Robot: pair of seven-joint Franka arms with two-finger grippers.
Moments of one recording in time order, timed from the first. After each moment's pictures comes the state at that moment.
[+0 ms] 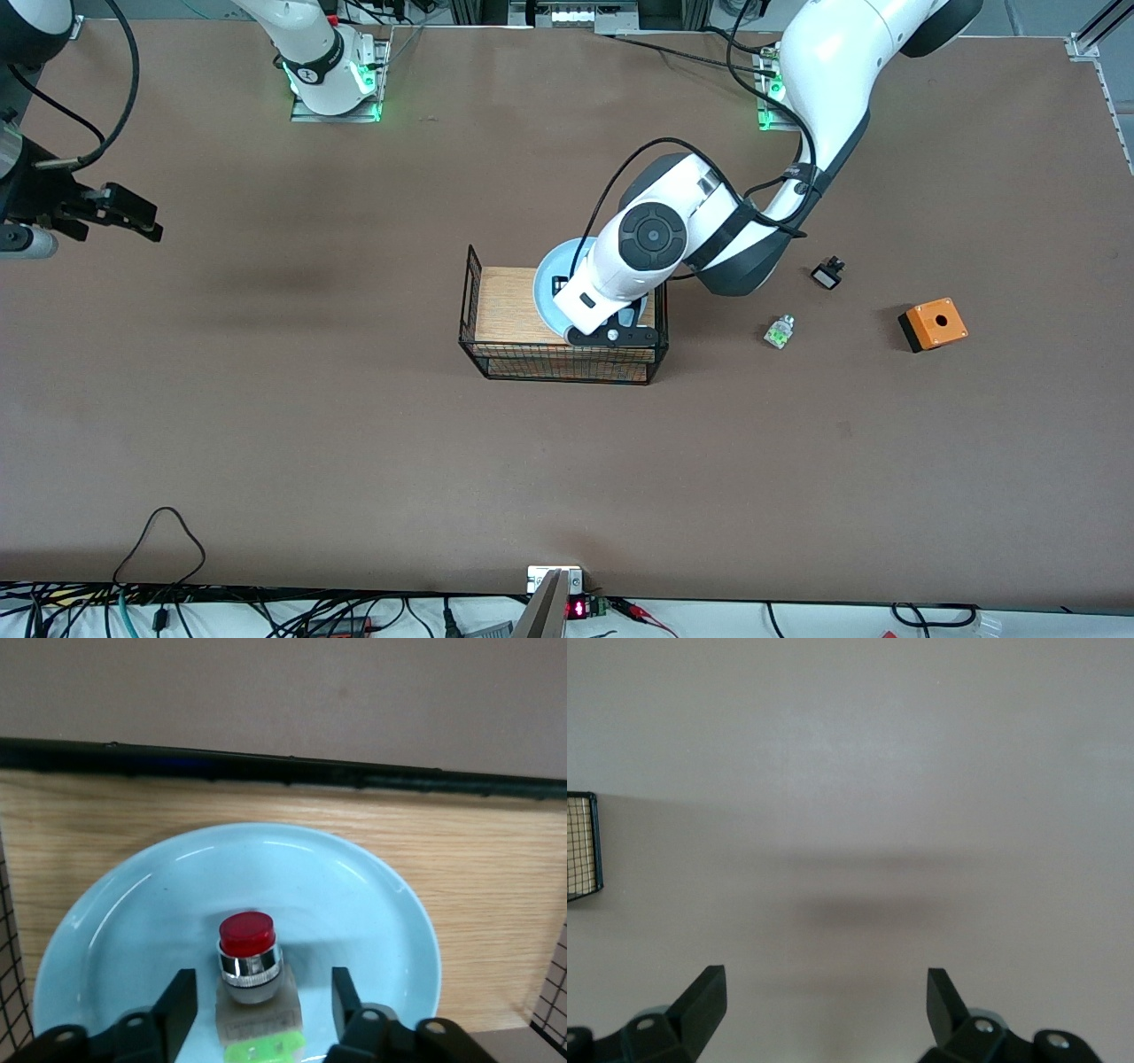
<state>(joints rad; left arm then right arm) -0.29 0.75 -0.50 -1.24 0.08 1.92 -0.77 0.09 0.01 -0.12 -1.69 -0.01 1.70 -0.03</state>
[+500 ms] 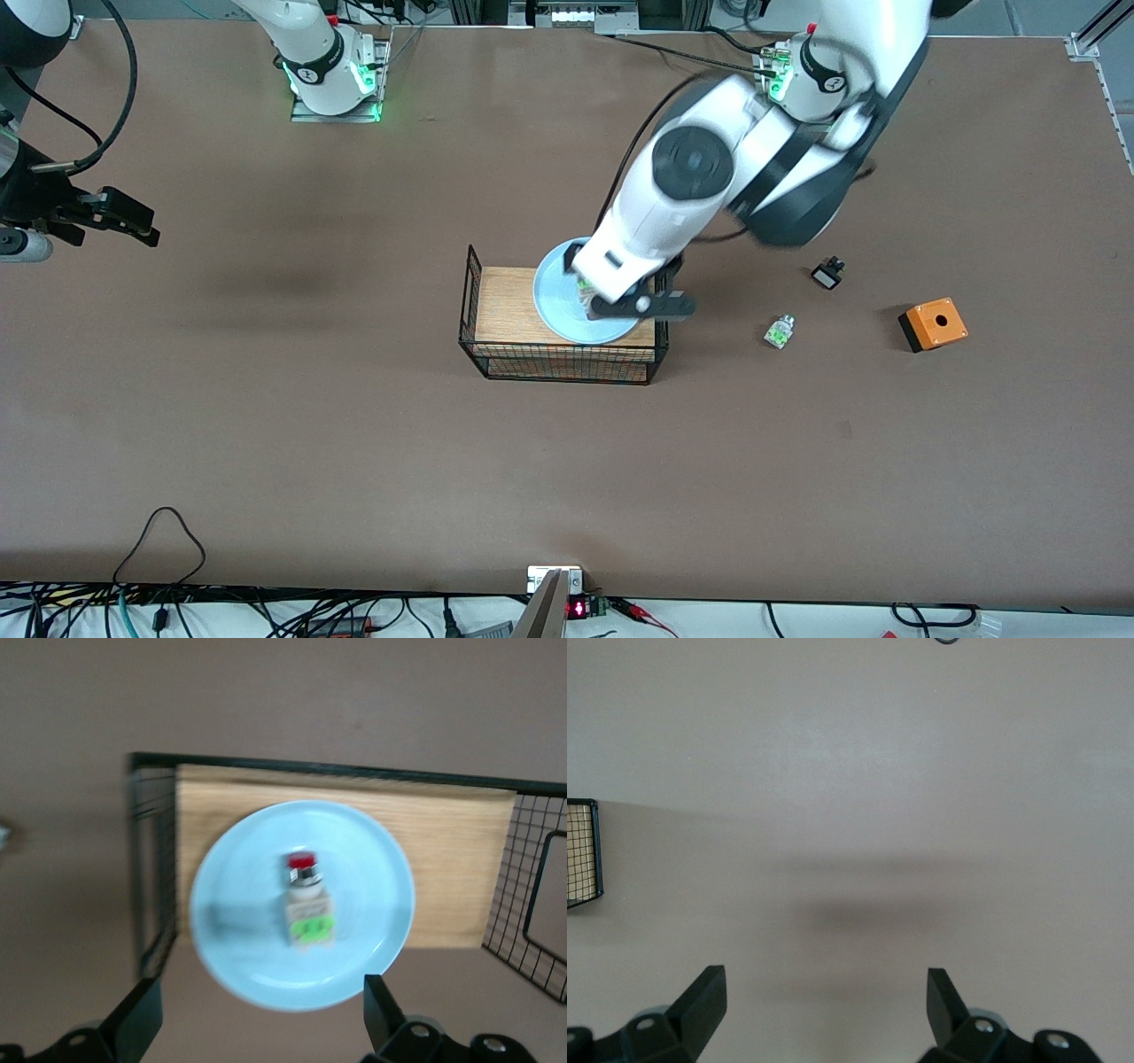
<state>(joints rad) -0.26 0.55 -0.49 -1.19 0.09 1.66 -0.77 0.09 0.01 -0.12 -1.69 -0.01 1.70 -0.03</state>
